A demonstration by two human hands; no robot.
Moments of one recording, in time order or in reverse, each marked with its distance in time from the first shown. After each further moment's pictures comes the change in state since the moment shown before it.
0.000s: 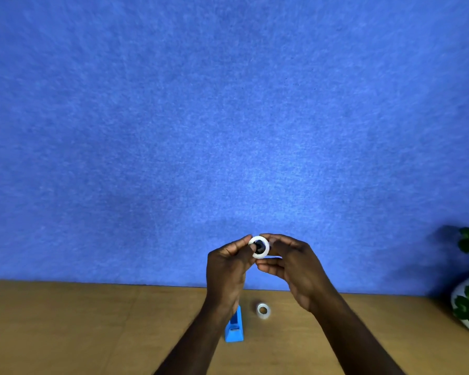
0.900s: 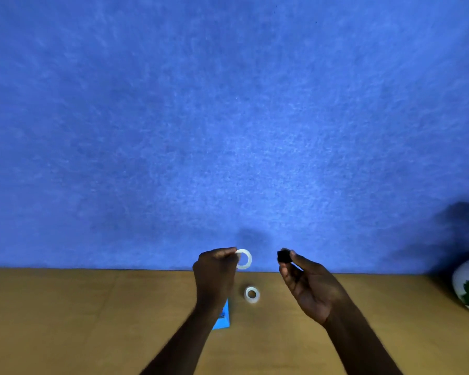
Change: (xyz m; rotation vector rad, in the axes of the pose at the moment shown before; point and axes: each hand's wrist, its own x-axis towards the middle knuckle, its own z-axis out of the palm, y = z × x) left_hand 0.058 -0.105 -0.009 0.560 0.191 -0.039; right_hand 0.045 0.087 -0.091 0.659 0.200 0.387
